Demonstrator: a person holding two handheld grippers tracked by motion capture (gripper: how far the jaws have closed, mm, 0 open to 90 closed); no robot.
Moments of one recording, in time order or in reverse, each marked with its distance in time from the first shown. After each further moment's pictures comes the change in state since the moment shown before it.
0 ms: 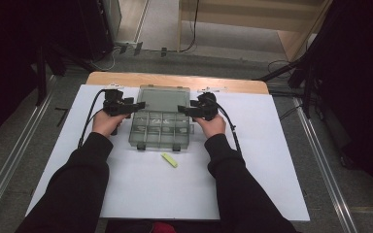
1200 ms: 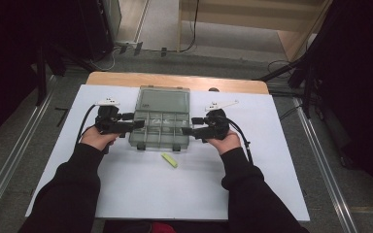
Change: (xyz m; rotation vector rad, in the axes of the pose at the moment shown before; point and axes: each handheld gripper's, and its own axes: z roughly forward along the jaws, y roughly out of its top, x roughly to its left) left arm -0.052 -0.029 -0.060 0.030 -0.126 0.082; right arm 0.040 -0.034 -0.069 0.070 0.180 -0.129
